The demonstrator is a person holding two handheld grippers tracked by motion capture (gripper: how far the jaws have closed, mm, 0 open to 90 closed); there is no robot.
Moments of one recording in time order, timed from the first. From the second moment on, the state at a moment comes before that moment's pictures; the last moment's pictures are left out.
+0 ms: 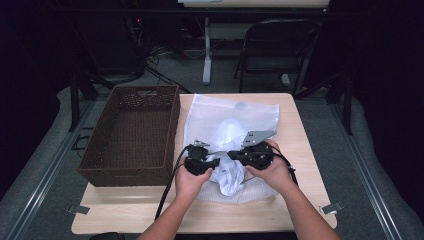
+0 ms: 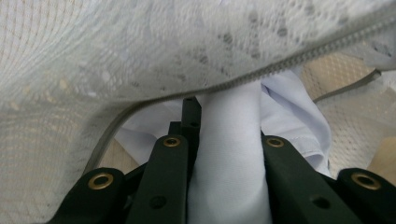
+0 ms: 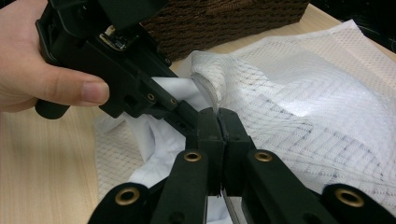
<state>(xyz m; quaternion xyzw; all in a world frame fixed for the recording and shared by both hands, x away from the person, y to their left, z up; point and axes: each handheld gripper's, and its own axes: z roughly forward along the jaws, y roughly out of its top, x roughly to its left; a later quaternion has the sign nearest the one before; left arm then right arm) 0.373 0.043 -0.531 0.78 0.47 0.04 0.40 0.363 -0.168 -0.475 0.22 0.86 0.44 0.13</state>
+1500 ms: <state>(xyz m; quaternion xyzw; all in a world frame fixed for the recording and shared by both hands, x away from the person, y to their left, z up) 0.409 0.026 -0.533 0.73 0.53 0.08 0.43 0.361 -0.168 -0.473 0.22 0.86 0.45 0.13</state>
